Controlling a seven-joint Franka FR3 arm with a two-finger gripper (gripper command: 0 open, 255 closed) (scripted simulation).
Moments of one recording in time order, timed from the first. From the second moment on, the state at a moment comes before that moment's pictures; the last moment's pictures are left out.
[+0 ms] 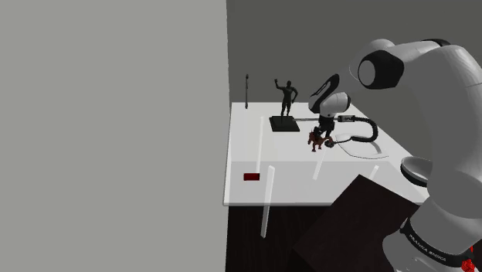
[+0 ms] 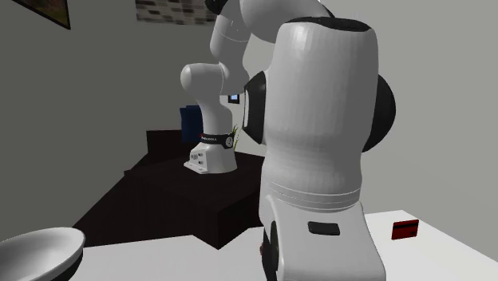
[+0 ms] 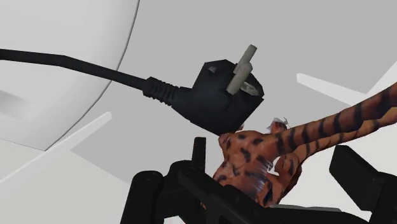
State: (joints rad) arm -0.38 0.80 -0.29 -1.70 0.25 2.41 -0.61
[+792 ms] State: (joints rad) arm -0.39 0.81 -0.28 -1.70 0.25 2.42 -0.61
